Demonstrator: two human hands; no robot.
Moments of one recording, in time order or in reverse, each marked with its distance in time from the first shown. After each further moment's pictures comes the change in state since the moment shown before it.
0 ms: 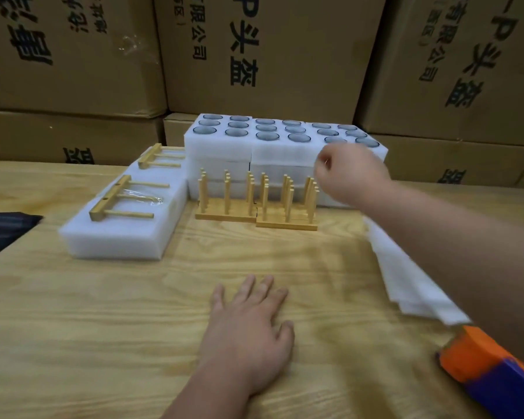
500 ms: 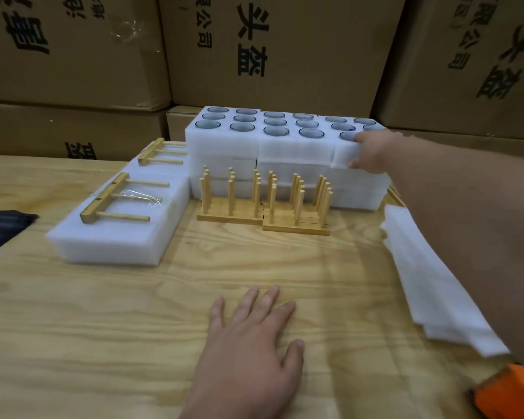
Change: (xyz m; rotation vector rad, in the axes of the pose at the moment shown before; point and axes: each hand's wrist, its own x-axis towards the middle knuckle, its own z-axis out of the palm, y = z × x) left_hand 0.004 -0.001 0.002 -0.045 0.007 -0.028; right_hand 0.127 0.072 0.028 -0.434 -0.381 0.136
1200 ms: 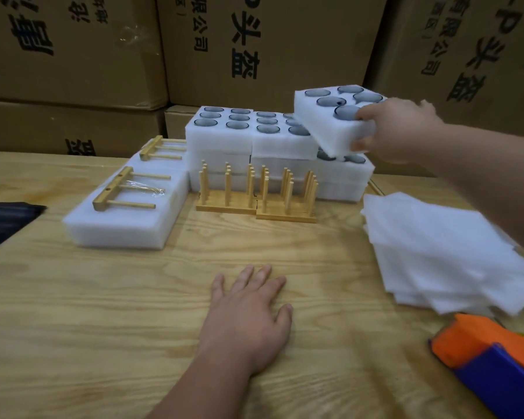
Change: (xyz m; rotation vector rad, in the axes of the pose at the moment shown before) left_hand -0.006 0.005 -0.007 0.032 -0.027 -0.020; right_hand -0.120 0.021 -0.053 0.113 0.348 -0.154
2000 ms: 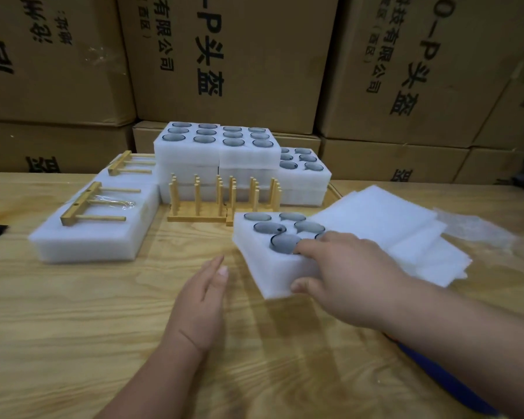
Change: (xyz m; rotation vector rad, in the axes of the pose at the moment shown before) left_hand -0.002 -0.014 -0.011 -0.893 0.300 -0.057; right_hand -0.218 -0.068 0.007 0.093 -0.253 -0.125
